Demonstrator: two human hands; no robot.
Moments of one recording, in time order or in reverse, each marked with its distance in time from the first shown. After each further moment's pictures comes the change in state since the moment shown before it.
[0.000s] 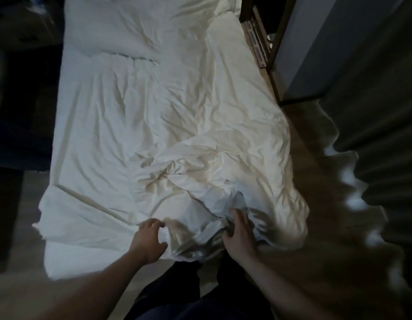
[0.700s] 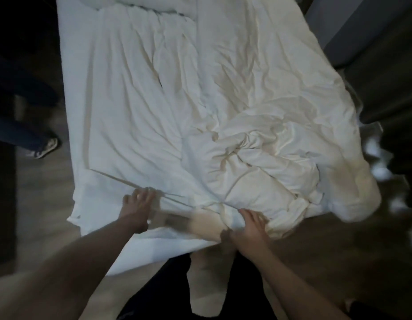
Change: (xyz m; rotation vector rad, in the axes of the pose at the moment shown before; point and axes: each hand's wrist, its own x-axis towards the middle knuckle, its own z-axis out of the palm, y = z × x) left_hand 0.112 -0.304 -0.057 0.601 -0.199 0.068; right_hand -0.014 -0.114 0.252 -0.108 0.051 0.158
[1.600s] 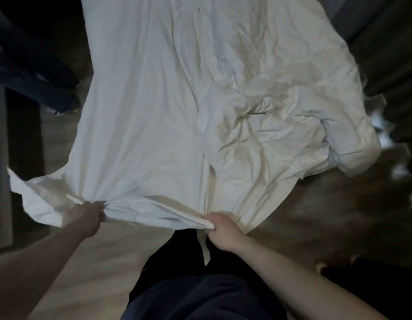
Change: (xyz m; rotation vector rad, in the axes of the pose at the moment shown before) left_hand -0.193 -0.170 0.130 -0.135 0.088 -0.278; right_hand -0.183 -0.085 0.082 0.051 -0.547 -0.239
